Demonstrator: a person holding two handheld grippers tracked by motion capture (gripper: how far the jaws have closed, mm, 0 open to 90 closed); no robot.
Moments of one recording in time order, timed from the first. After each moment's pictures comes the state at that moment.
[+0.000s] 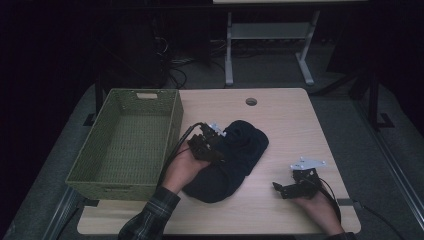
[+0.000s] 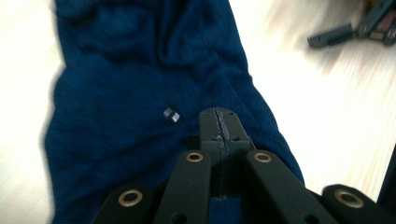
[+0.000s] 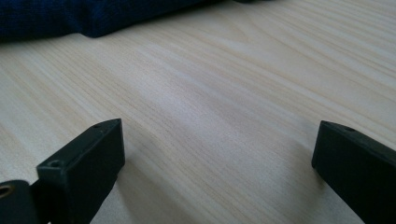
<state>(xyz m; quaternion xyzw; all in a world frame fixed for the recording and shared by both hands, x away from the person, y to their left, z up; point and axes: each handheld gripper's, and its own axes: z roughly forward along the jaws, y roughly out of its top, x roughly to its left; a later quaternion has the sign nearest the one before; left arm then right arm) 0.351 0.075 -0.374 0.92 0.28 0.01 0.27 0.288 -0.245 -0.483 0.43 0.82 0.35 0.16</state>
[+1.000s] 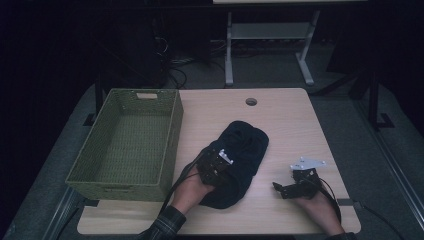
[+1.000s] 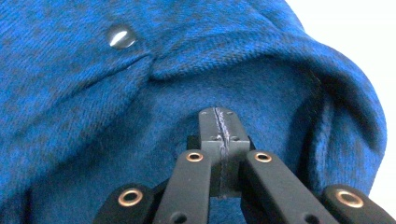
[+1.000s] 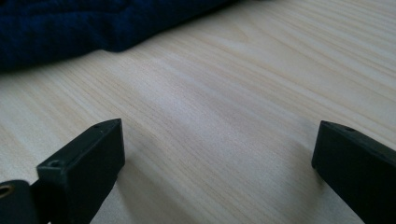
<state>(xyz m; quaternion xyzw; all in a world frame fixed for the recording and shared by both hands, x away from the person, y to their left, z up) 0.325 0.053 -0.444 0.94 0.26 -0.03 0.24 0.288 -0.245 -0.483 0.43 0.82 0.35 0.16</state>
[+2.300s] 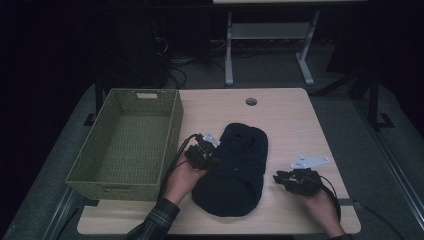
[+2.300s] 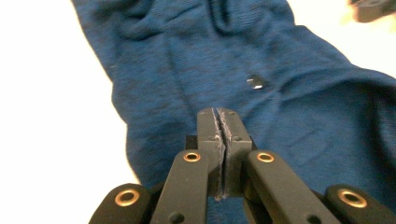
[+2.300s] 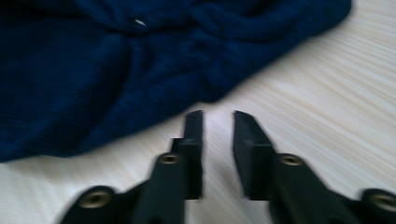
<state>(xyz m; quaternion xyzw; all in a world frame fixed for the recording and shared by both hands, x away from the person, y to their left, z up) 0.351 0.090 -0.411 0.90 0.31 0.05 0.29 0.282 -0.236 -0.456 0.38 0.83 0.39 0.11</state>
